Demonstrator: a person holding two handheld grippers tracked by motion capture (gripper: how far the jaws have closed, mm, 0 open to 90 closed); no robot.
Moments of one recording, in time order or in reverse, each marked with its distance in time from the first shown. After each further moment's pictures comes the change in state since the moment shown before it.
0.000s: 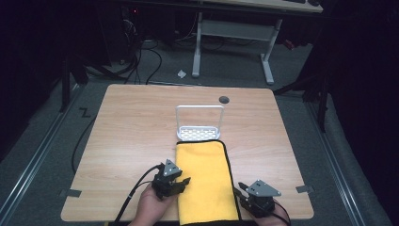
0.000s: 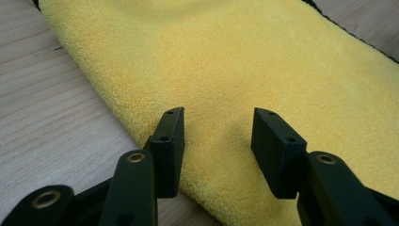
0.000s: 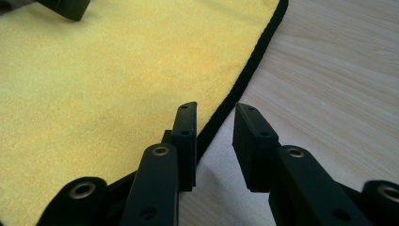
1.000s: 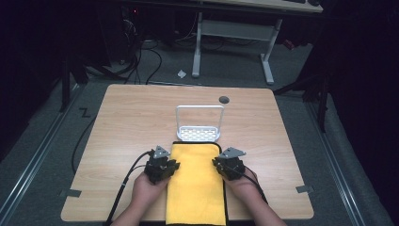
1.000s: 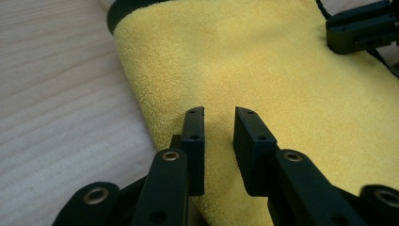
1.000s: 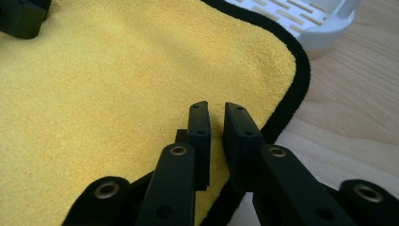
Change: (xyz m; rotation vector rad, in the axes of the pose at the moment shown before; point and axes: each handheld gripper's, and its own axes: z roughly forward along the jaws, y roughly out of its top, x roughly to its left) left arm 0.047 0.013 0.004 0.008 0.012 -0.078; right arm -0.014 0.068 0.108 0.068 0.055 -0.016
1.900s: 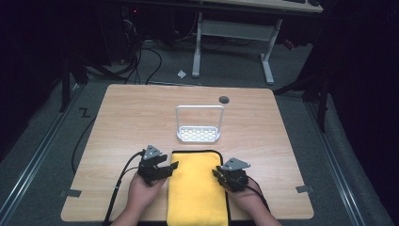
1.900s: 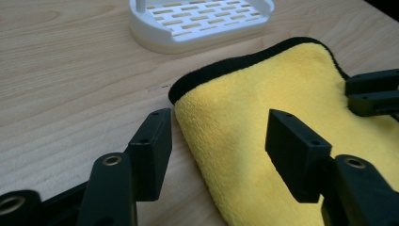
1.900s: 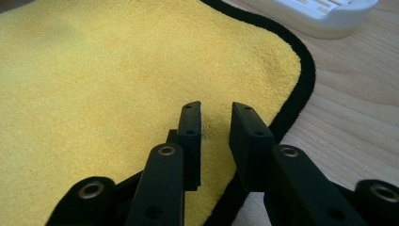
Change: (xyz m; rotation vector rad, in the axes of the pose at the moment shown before) left arm 0.008 0.004 -0.015 -0.102 0.046 -0.059; right arm 0.016 -0.022 -0.020 -0.030 0.045 -0.015
